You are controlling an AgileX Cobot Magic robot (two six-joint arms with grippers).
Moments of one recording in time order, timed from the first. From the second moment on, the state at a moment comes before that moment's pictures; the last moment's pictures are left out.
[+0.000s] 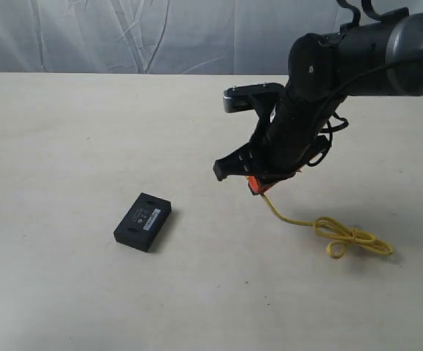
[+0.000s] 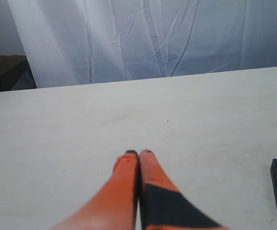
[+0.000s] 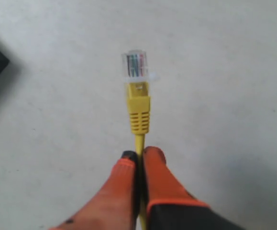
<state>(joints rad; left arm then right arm) -0.07 0.01 0.00 -0.05 0.25 0.11 0.54 1.87 -1.22 0.18 0.77 -0.02</state>
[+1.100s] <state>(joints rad) -0.10 1.38 -0.69 -0.41 0.61 0.53 0.54 1.84 -1.20 0.41 0.77 -0.30</state>
